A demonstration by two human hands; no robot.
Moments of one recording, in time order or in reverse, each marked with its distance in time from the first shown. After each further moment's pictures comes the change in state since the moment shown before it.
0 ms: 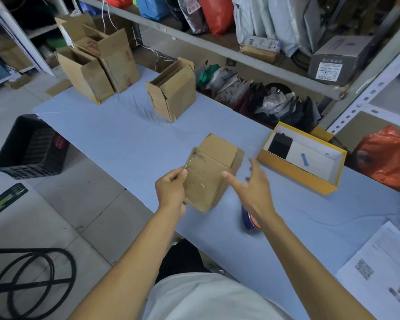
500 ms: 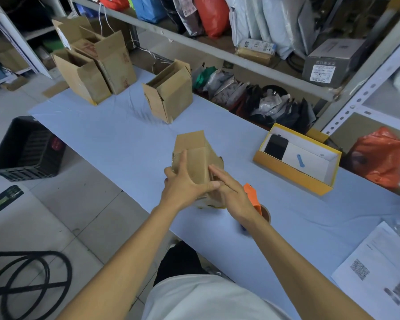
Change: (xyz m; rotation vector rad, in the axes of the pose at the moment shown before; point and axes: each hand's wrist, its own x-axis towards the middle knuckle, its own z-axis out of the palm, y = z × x) left_hand -0.006 0.011 0.008 0.918 -0.303 0.255; right_hand -0.011 -0.004 0.016 0.283 -0.378 -0.159
